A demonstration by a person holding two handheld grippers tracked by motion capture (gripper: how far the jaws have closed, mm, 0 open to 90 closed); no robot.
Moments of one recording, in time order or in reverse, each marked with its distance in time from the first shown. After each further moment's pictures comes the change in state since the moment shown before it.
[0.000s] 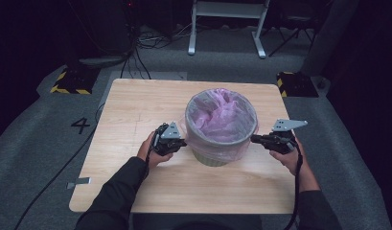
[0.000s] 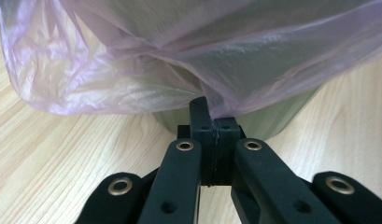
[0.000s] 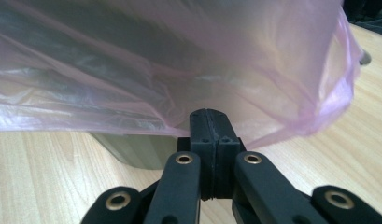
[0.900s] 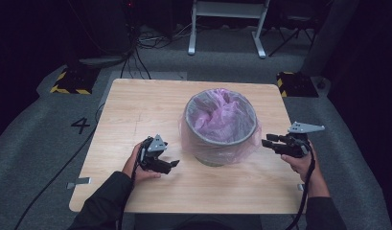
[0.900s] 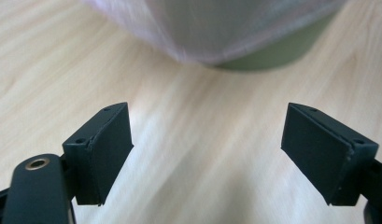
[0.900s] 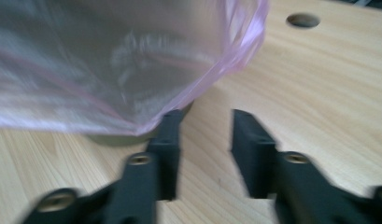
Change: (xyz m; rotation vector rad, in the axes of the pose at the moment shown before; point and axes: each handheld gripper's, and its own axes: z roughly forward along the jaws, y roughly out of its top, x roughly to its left) left arm -0.019 -0.051 -0.030 0.038 0.082 -0.136; right arm -0.013 -0.021 -0.035 -0.037 -0.096 0.161
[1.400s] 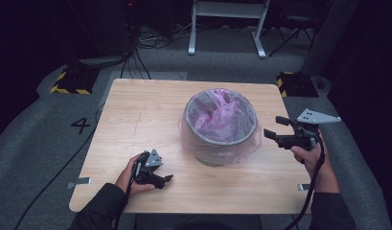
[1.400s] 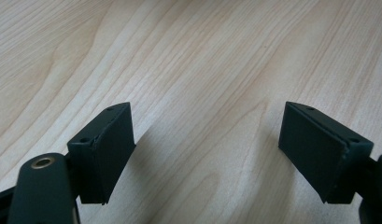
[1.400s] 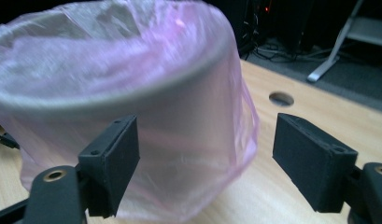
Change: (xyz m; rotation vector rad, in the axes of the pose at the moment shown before) left arm -0.020 -0.034 -0.007 0.106 0.023 -0.003; right arm 0.032 0.059 -0.032 -0.128 -0.042 -0.104
